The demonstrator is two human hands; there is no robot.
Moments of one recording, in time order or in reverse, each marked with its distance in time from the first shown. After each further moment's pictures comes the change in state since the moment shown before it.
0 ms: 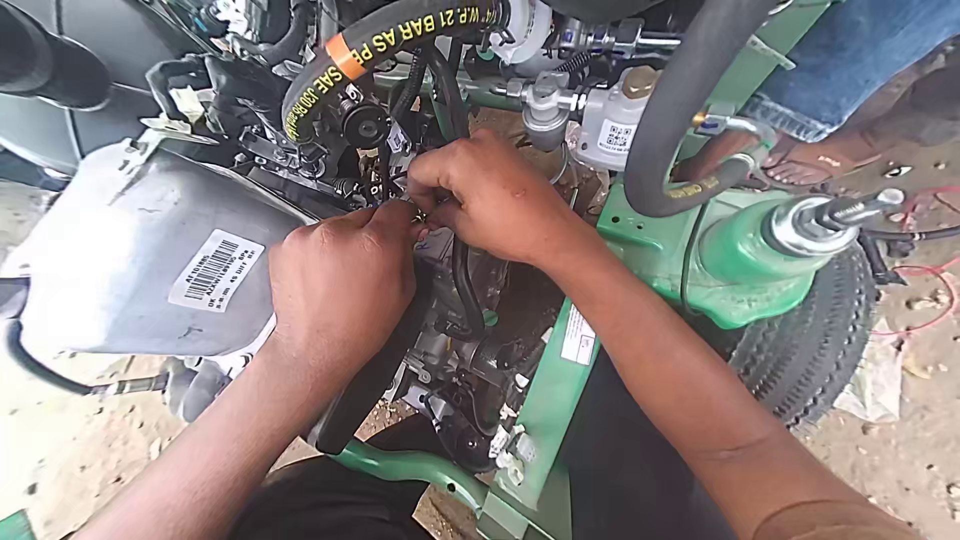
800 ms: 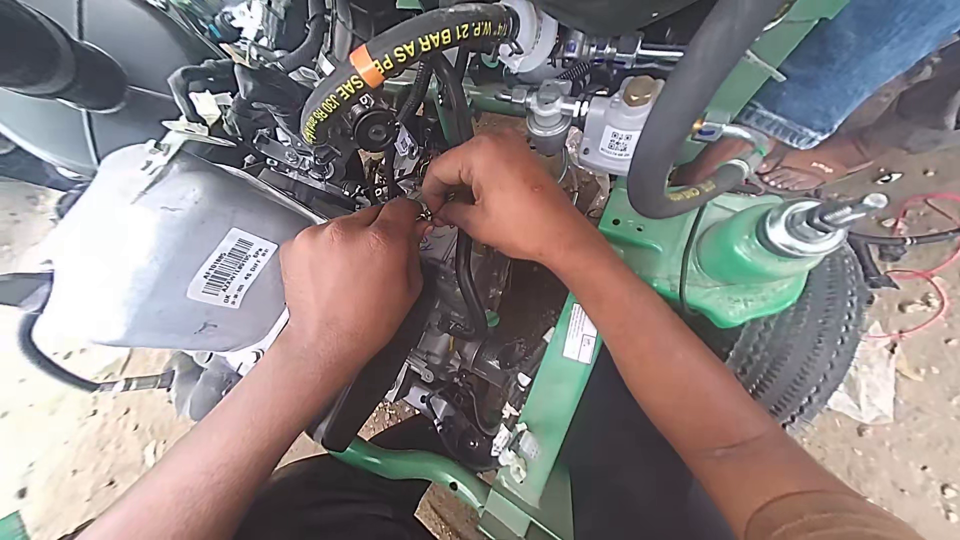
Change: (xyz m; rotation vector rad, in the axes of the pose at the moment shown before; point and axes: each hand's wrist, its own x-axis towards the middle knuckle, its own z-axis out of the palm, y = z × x) left_hand 0.002 -0.003 0.004 -0.006 0.049 -0.013; right_hand -0.004 0.020 0.009 0.082 0.069 0.012
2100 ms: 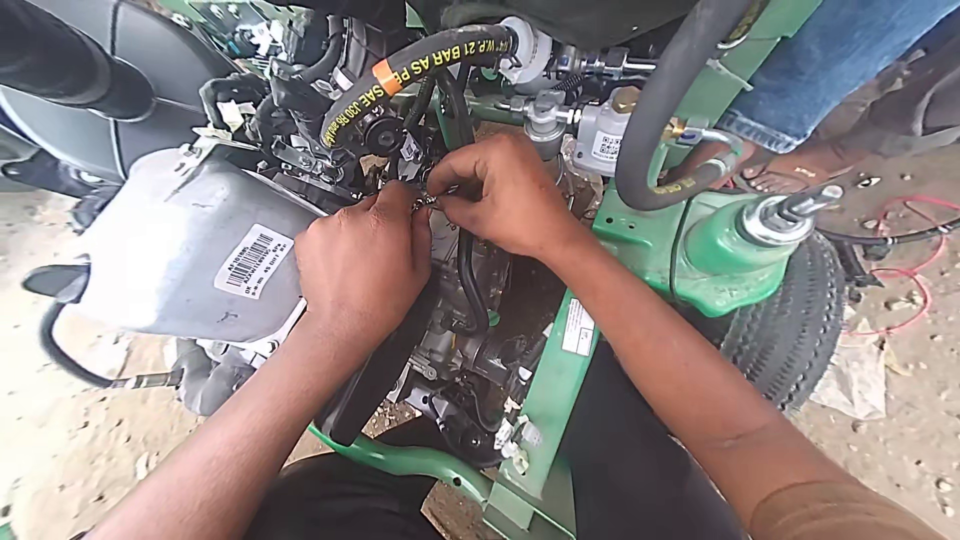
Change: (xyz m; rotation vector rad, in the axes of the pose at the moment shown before) left_hand 0.005 0.003 -0.003 -0.042 -0.028 -0.128; right_hand -0.006 0.001 0.010 0.201 0.186 0.021
